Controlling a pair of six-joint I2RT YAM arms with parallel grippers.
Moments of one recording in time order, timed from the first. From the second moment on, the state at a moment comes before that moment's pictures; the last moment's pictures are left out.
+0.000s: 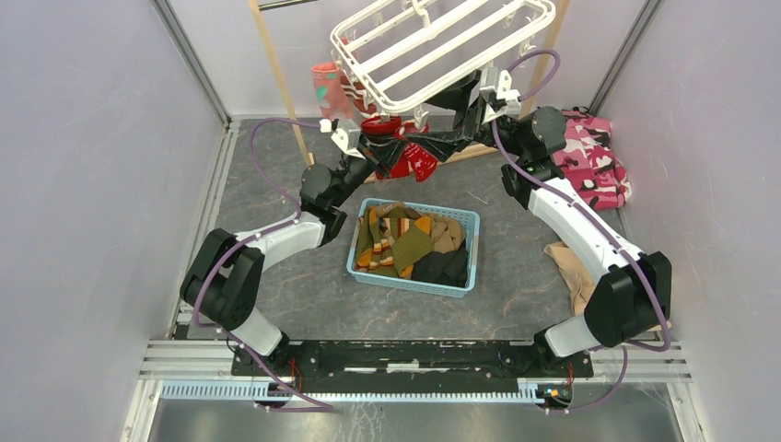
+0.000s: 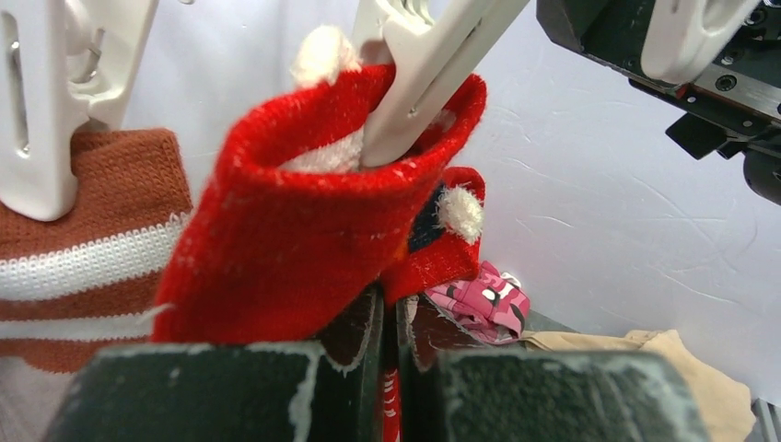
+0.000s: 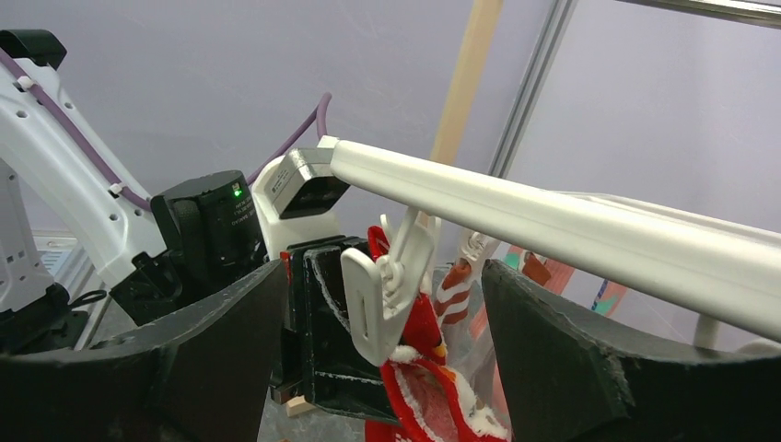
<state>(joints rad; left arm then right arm) -0.54 1.59 0.90 1.18 0.31 -0.32 0.39 1.48 1.29 0.75 -0.93 0.21</state>
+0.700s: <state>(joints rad) -0.54 1.58 0.90 1.15 0.32 -0.32 0.39 1.51 1.29 0.94 -0.93 0.38</state>
